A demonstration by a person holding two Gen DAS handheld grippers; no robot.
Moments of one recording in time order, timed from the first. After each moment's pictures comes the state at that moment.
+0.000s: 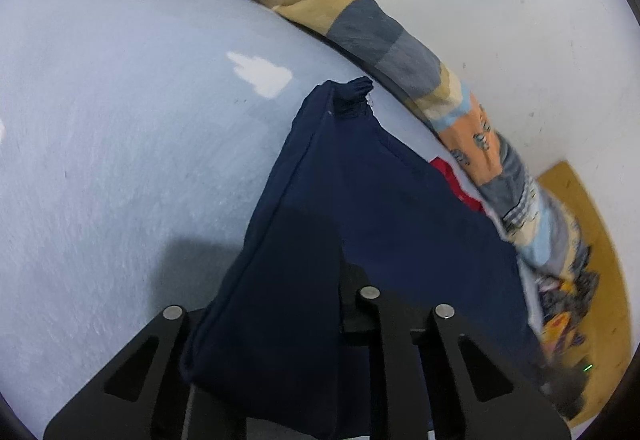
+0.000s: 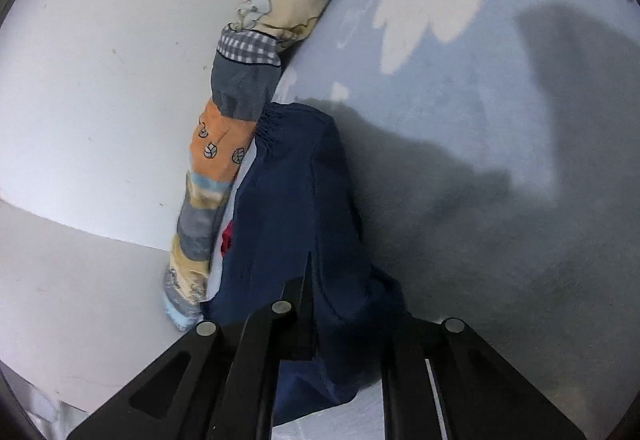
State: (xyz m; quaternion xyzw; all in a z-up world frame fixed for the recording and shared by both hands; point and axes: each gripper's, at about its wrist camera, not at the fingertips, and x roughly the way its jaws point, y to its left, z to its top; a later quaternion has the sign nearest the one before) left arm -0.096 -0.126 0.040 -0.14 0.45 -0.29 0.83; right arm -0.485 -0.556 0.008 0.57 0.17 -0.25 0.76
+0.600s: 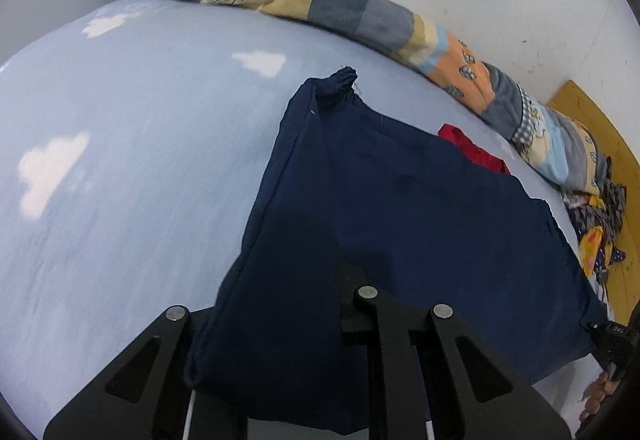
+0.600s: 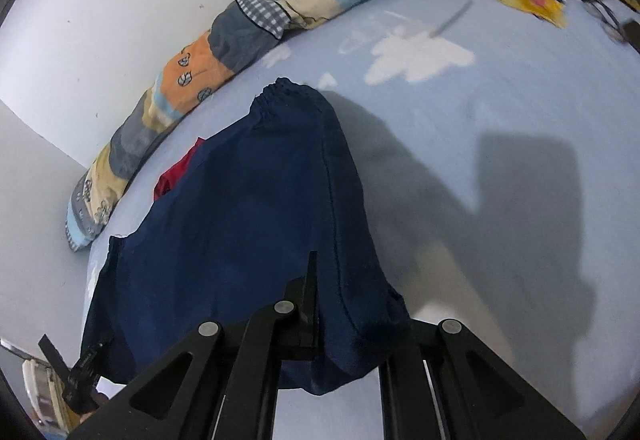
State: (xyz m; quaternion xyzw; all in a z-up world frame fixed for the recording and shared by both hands) left arm -0.179 -0.080 0.073 -0.02 0.46 -0.29 0.84; right arm -0.543 -0.470 0.064 0.44 0.31 -0.33 0.78
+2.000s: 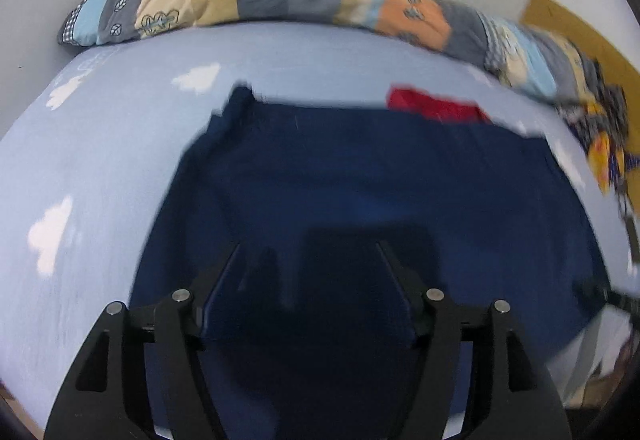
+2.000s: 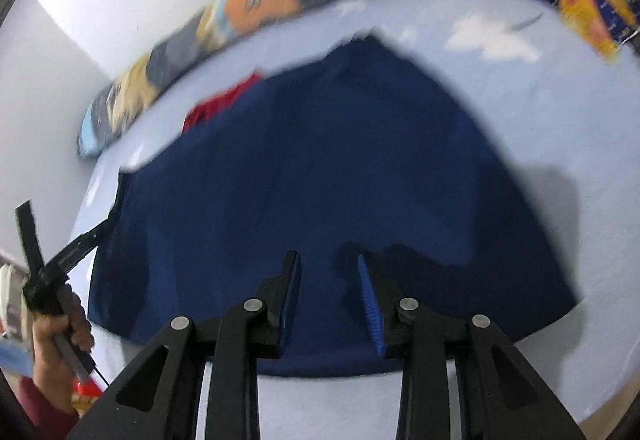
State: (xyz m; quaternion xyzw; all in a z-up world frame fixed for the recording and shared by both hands) left arm -0.227 -0.137 0.095 0.13 0.45 -0.33 0.82; right arm -0.499 -0.406 0.067 0.37 0.41 -0.24 0.80
